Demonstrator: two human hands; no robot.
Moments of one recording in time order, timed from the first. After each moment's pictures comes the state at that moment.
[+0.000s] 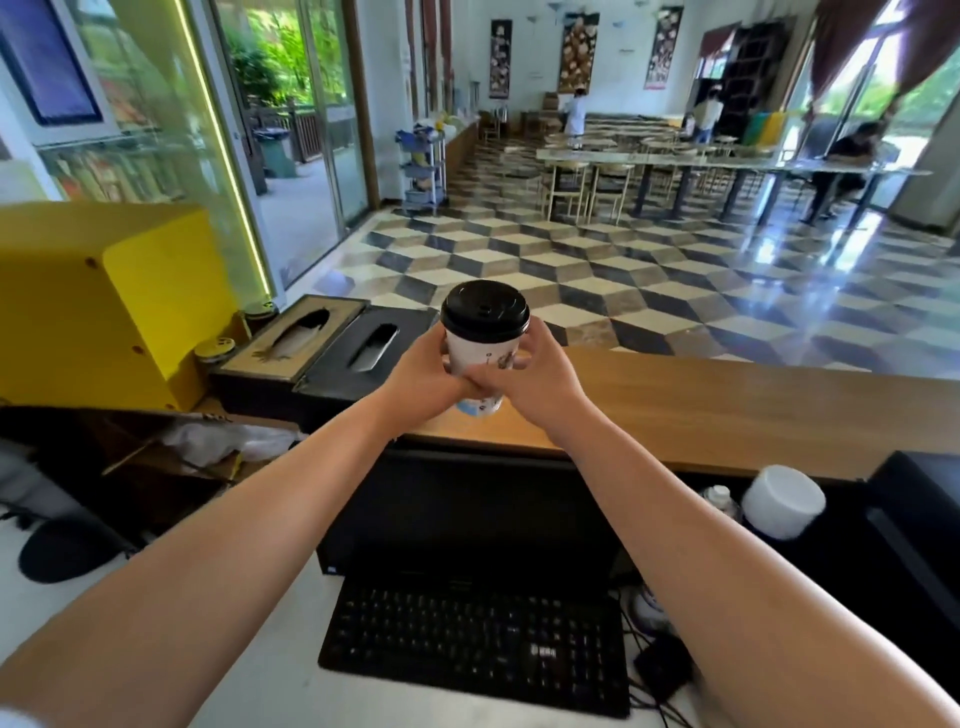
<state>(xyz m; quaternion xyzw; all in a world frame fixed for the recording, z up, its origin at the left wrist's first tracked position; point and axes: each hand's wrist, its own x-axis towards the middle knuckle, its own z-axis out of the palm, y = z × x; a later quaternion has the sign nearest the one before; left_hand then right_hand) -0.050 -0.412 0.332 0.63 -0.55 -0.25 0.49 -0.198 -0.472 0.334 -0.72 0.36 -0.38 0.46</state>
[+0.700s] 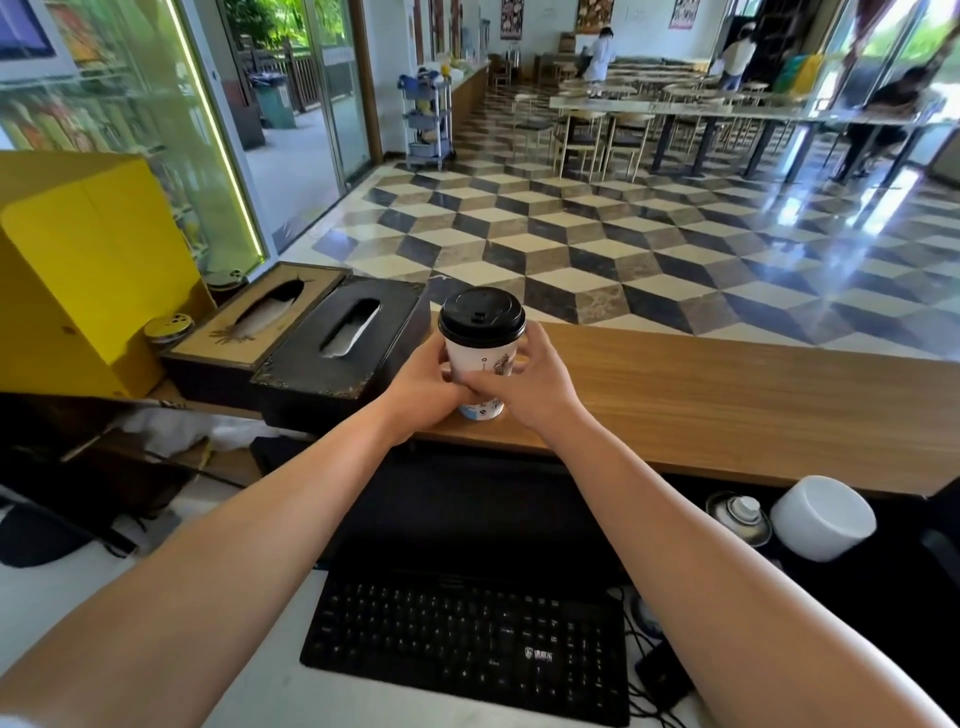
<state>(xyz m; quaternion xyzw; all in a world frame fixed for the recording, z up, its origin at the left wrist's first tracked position) -0.040 -0.457 0.277 0.64 -0.51 -0.31 0.48 -0.184 -0.521 0.285 -0.70 0.41 -0.34 0.47</state>
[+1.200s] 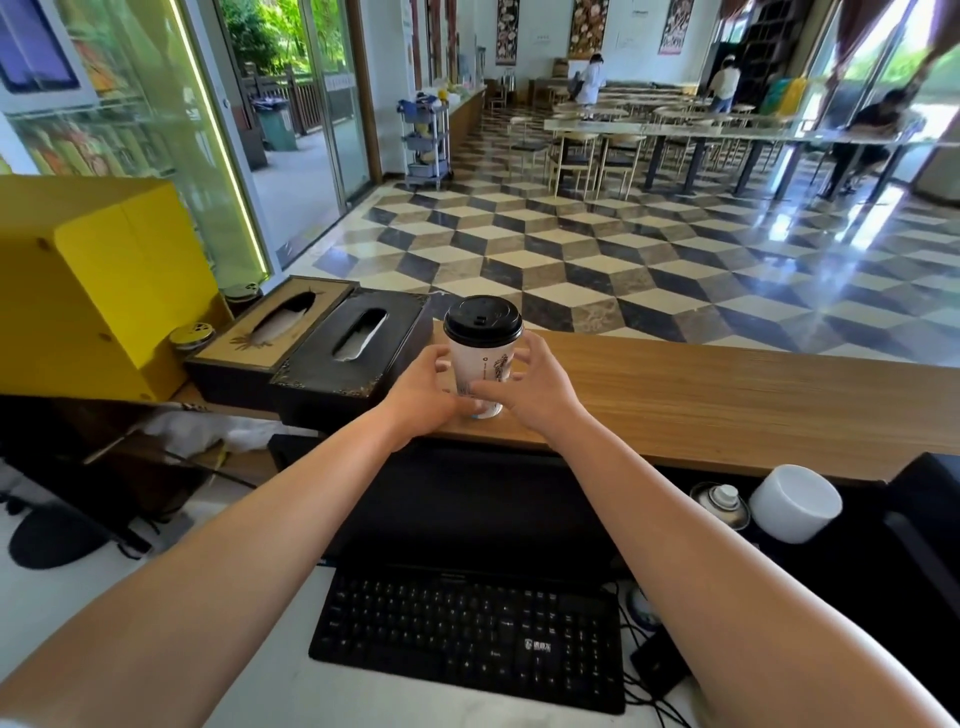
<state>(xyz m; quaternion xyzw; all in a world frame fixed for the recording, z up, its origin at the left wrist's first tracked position) -0.049 -0.431 0.292 0.72 -0.47 -0.30 0.41 -0.200 -0.495 0.306 -0.72 0.45 -0.29 0.44</state>
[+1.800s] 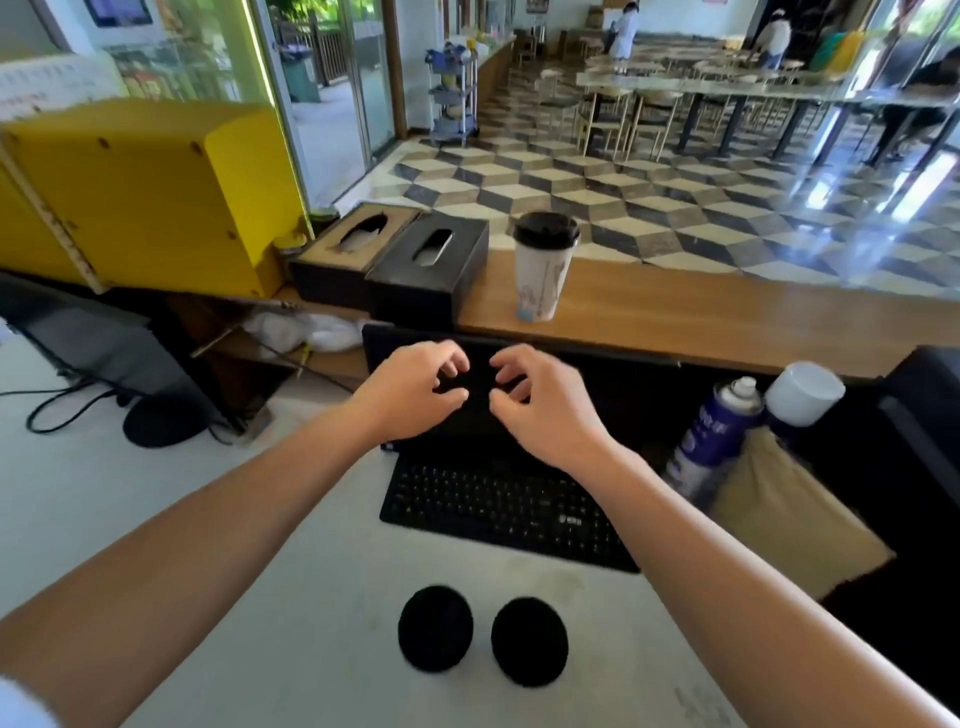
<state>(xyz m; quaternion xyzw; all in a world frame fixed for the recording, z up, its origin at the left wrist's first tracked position) -0.048 -0.239 0.285 0.73 -0.62 -0.13 0.25 -0.231 -0.299 0.289 -0.84 0.37 -0.26 0.30</state>
